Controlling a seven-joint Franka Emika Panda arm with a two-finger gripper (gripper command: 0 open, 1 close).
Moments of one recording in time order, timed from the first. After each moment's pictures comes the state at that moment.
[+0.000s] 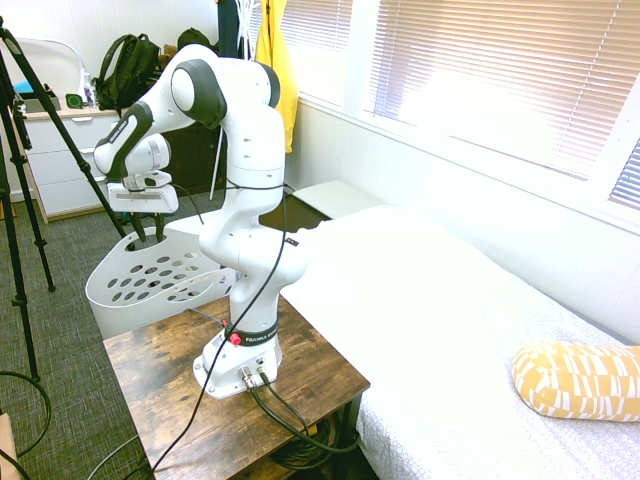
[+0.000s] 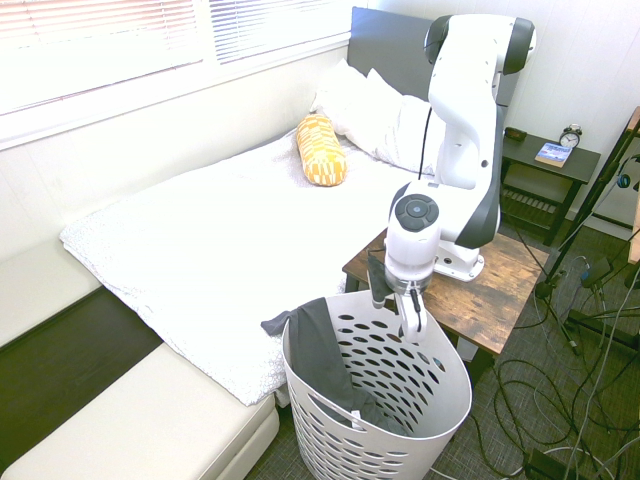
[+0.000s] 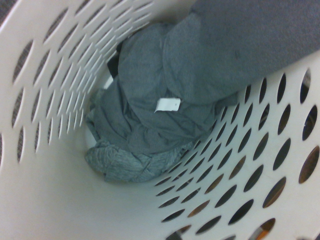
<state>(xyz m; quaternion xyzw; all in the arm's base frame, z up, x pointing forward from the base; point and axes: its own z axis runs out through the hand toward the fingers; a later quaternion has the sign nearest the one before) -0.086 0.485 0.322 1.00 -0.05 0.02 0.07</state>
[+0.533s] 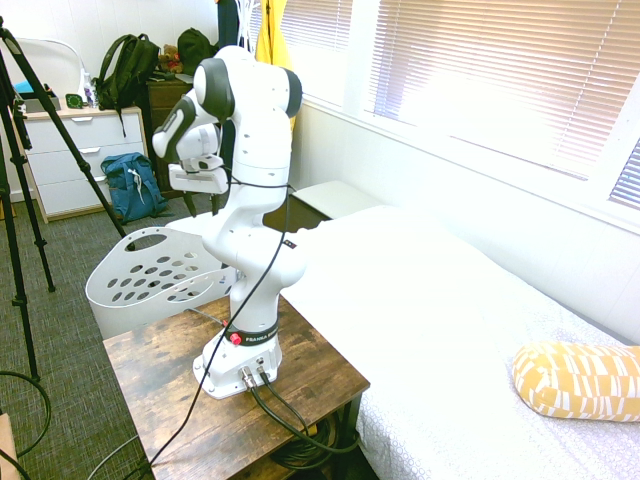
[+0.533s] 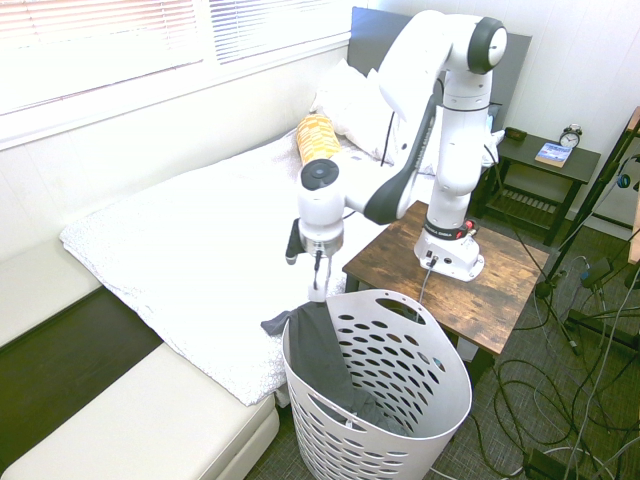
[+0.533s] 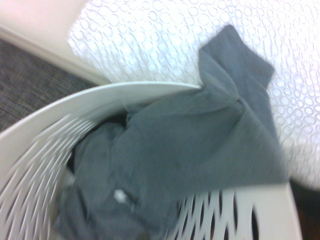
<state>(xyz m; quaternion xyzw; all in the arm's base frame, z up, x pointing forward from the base) 0.133 0.507 0.313 0.98 -0.16 0.05 0.06</state>
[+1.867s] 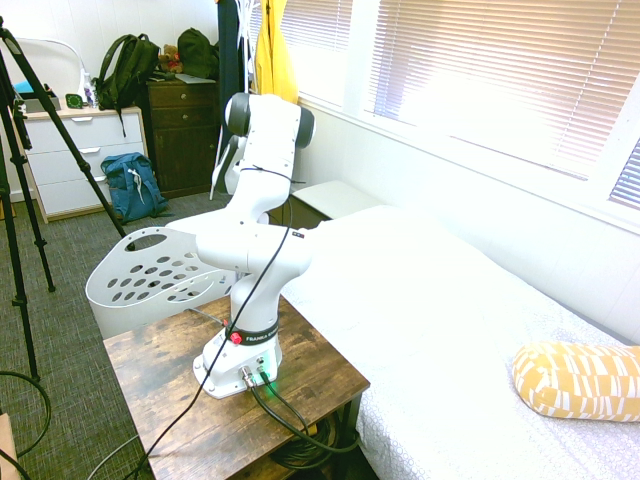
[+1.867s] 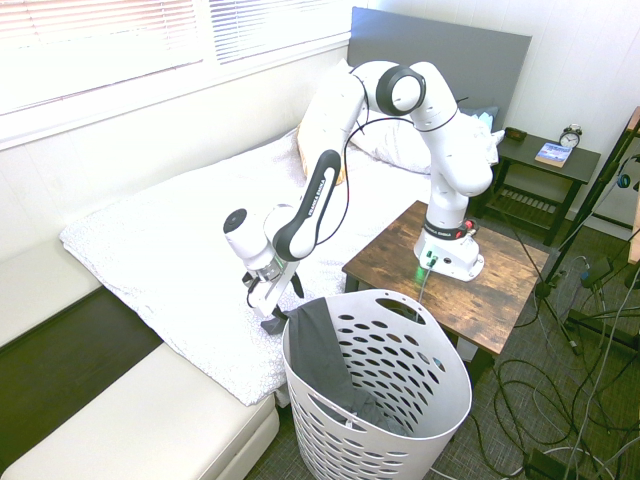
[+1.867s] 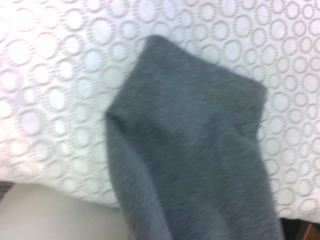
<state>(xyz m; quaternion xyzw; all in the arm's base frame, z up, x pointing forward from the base) 0.275 0.478 0.132 0.94 -0.30 -0.08 0.17</state>
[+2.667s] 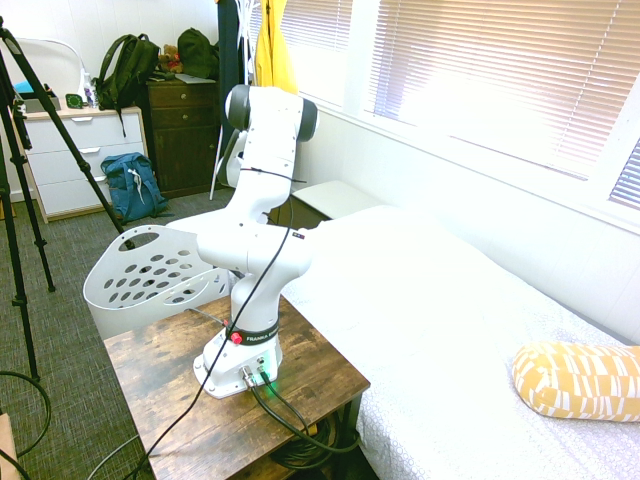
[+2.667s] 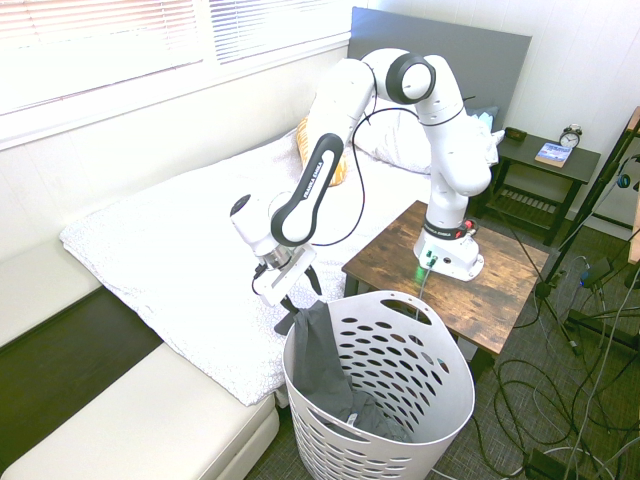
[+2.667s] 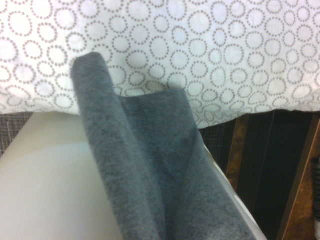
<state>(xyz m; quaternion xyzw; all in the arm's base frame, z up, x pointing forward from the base) 0.245 0.473 0.167 0.90 -0.36 -0.18 0.17</state>
